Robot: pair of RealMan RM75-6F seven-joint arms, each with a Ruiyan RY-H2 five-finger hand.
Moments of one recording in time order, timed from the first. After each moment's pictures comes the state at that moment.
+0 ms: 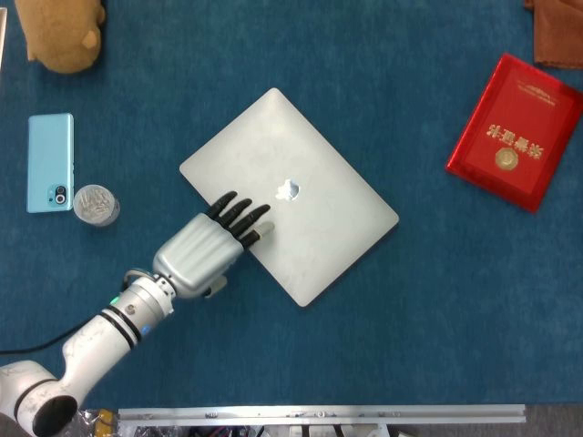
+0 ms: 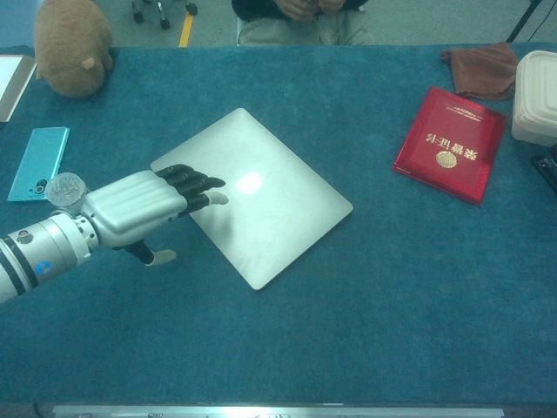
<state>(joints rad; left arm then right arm) -0.65 -1.44 0.13 -1.75 1.36 0.99 0.56 0.24 -1.02 0.18 -1.93 -1.39 1.43 -0.25</state>
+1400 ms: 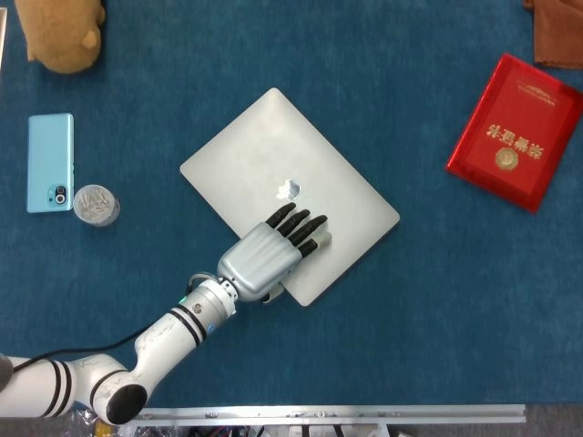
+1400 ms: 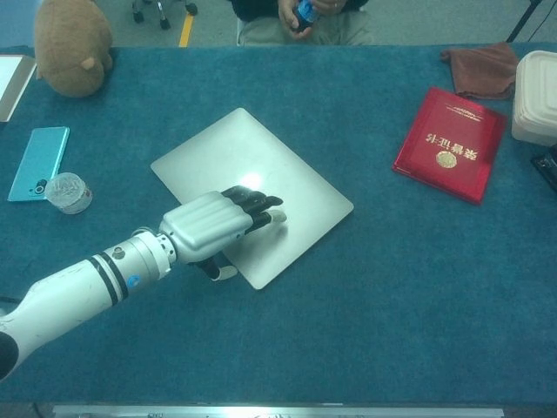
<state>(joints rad) -0.68 -1.71 0.03 -1.58 1.29 0.91 0.60 0.23 -0.99 0.19 -1.90 -1.36 1.44 -0.21</state>
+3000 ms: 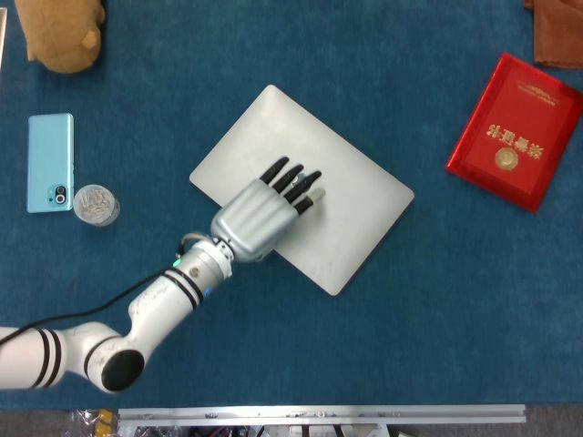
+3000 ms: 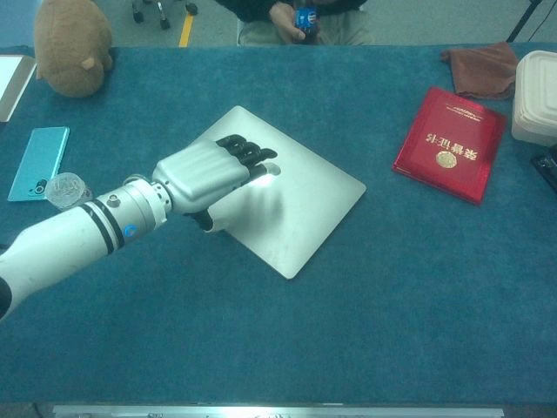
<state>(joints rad) -0.80 -1.59 -0.06 -1.67 1.13 0.90 0.75 0.22 -0.99 0.20 -1.91 -1.38 1.45 -0.19</state>
